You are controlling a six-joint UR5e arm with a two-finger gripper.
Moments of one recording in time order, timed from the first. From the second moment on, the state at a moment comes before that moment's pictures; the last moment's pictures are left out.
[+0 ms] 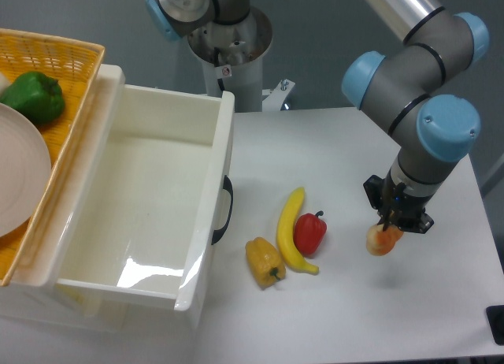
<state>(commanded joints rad) 2.69 -2.10 -1.27 -1.34 1.51 1.45</state>
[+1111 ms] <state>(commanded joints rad) 2.67 -1.87 -1.31 -1.43 1.25 1.08</state>
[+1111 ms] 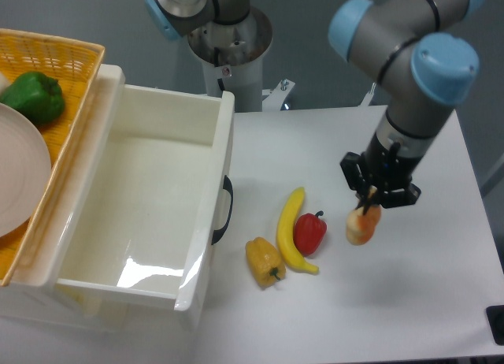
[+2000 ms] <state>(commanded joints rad) 2.50 -1.62 -1.45 -1.41 1.02 0.57</state>
